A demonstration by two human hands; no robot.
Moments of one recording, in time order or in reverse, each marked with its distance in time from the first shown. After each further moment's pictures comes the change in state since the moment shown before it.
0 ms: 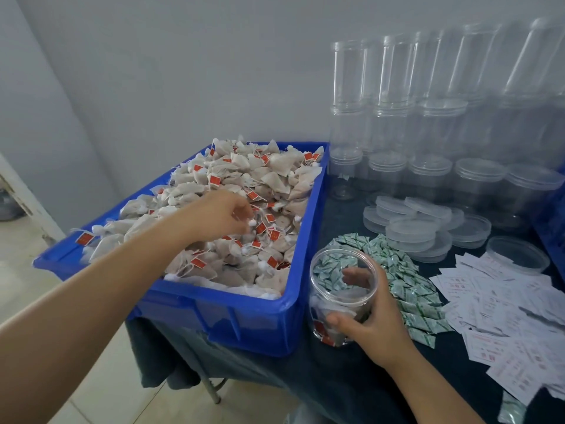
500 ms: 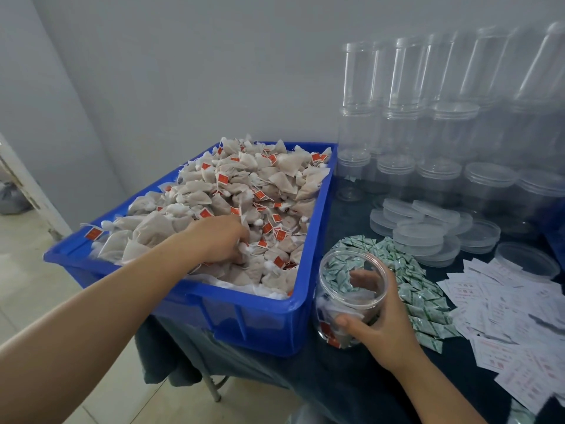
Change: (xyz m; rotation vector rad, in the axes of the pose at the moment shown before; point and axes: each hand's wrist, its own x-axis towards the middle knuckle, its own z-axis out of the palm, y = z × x) left_hand 0.006 -0.029 0.036 0.445 -0.146 0.021; right_hand 0.000 -0.001 -0.002 -0.011 -0.015 0.016
